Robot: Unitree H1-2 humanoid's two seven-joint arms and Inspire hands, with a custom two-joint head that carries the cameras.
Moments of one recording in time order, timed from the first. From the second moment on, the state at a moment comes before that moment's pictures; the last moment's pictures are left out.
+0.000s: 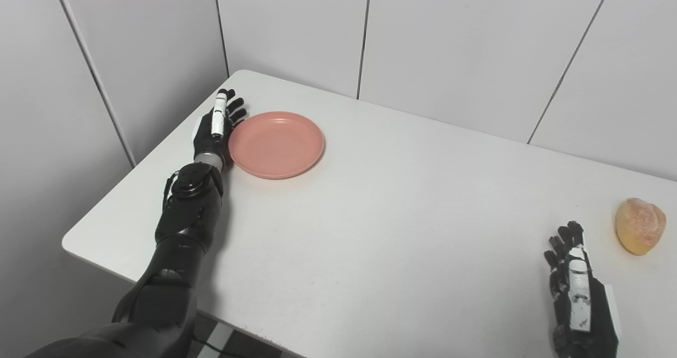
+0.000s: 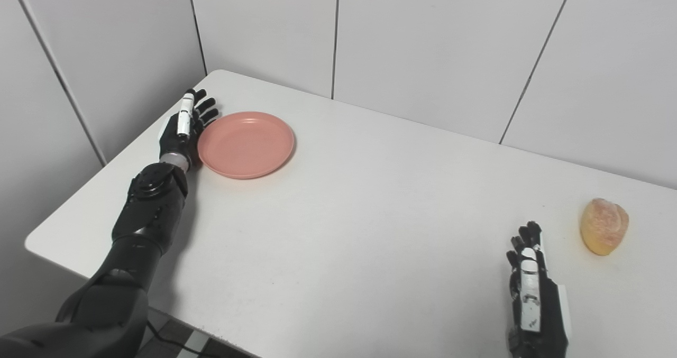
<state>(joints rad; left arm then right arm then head) -0.52 0.35 0.35 0.67 -0.31 0.05 0.02 -0.05 -0.01 0.01 -0.02 0.11 -0.04 0.10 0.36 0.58</state>
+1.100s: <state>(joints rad) -0.49 0.25 0.11 0.51 -0.21 0.11 -0.04 -0.02 0.01 0.04 -0.06 0.01 -0.01 0.04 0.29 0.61</state>
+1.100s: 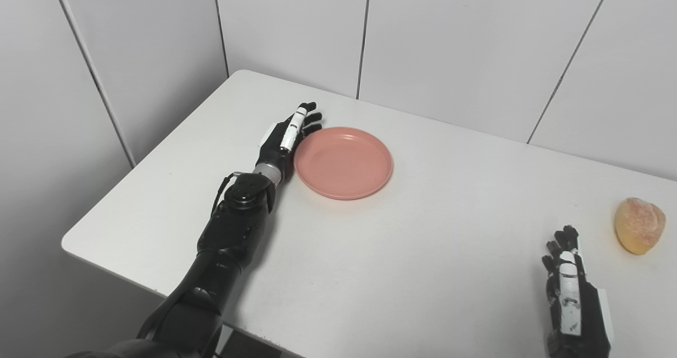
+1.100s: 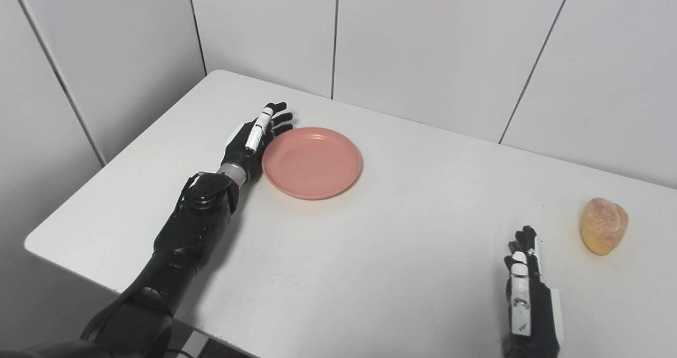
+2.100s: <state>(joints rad) -0.38 0.13 -0.11 0.26 -0.15 0.19 -0.14 -0.01 0.06 0.08 -0.10 -0.04 0.06 0.01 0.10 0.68</state>
